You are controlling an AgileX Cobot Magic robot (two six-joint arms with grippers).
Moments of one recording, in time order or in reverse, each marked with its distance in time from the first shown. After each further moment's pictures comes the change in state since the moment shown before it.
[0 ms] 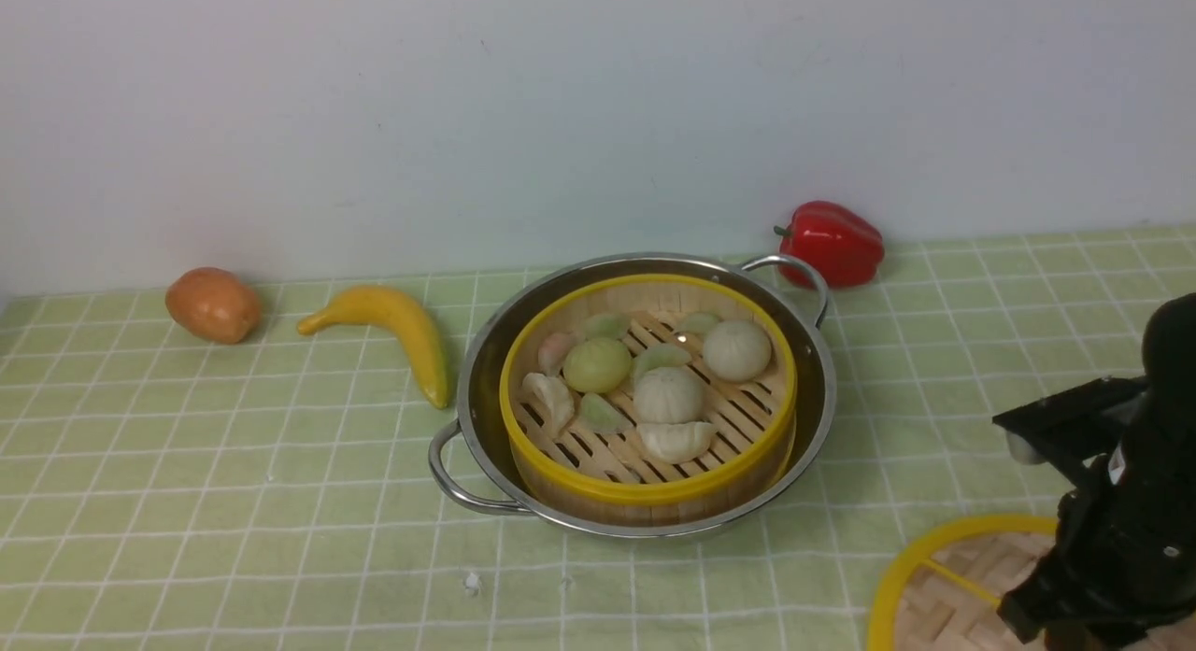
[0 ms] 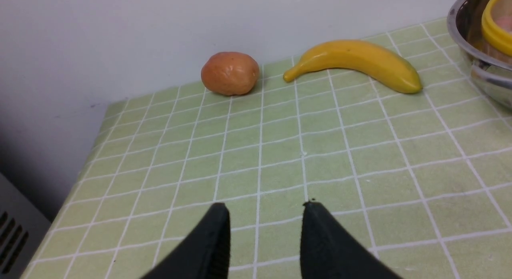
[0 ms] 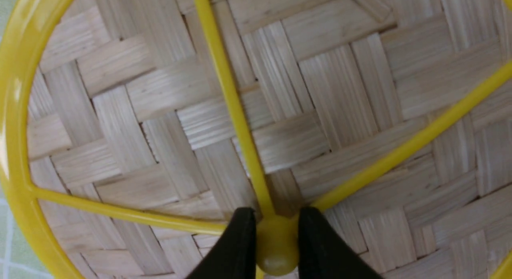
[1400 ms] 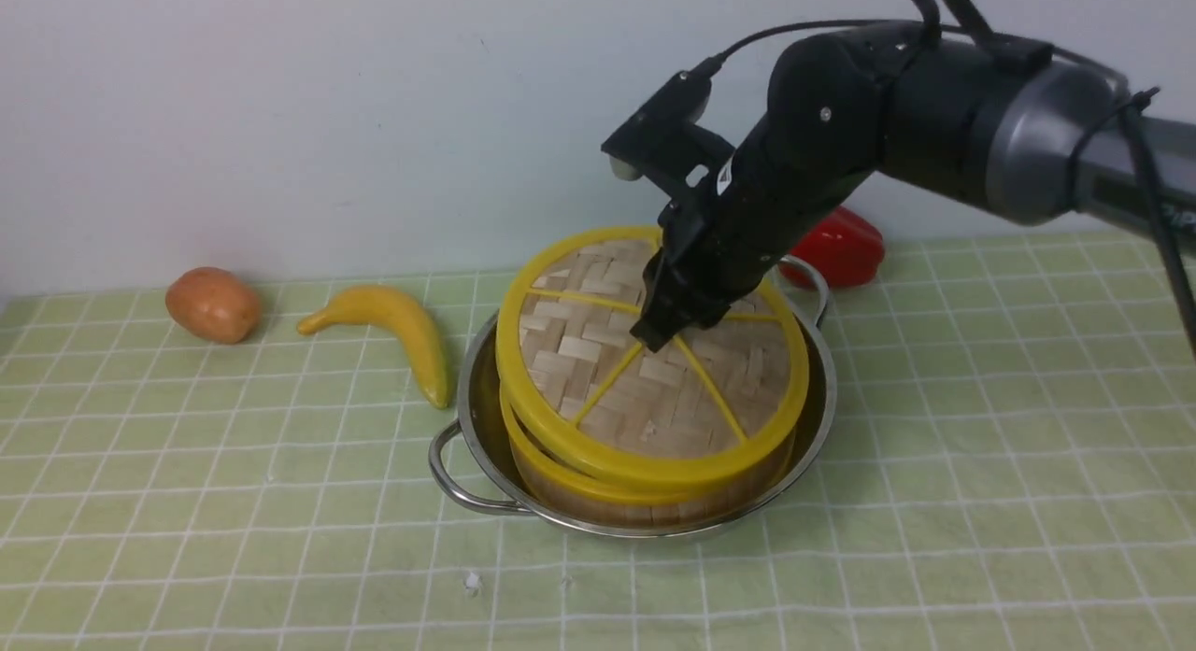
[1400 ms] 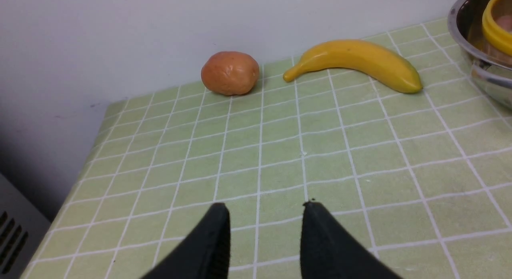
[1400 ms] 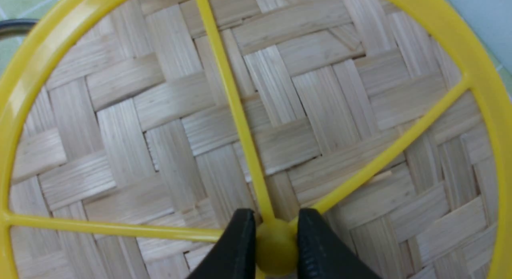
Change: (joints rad) right arm 0.282 0.440 -0.908 0.125 -0.104 -0.374; left arm 0.000 0.000 0.000 0.000 0.000 0.000
